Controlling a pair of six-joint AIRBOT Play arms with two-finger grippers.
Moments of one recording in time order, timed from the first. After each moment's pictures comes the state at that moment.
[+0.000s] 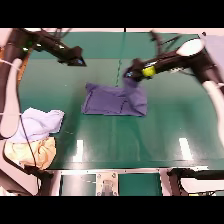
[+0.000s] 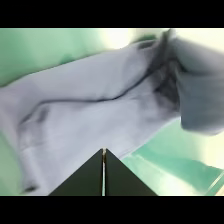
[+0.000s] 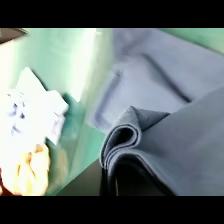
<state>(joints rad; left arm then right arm) -0.10 -1.79 2.07 0.93 -1.51 -1.41 0.24 -1.51 1.51 -0.77 1.15 1.49</state>
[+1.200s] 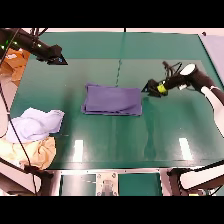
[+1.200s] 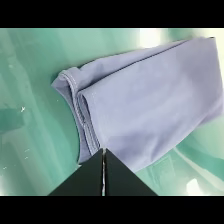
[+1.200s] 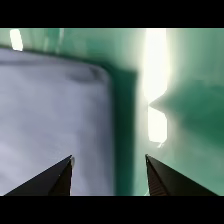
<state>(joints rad) 0.03 -1.76 2.05 0.99 -1.56 -1.33 -0.06 -1.68 1.30 -0.93 1.10 1.43</state>
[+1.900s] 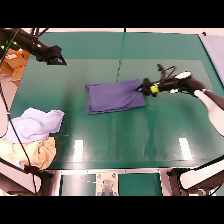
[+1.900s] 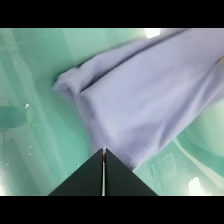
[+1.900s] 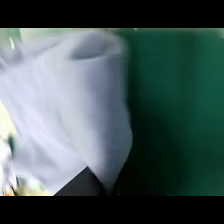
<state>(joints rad) 0.03 -1.76 2.05 1.01 -1.56 -1.33 -0.10 -1.72 1.29 -0.58 1.07 1.24</state>
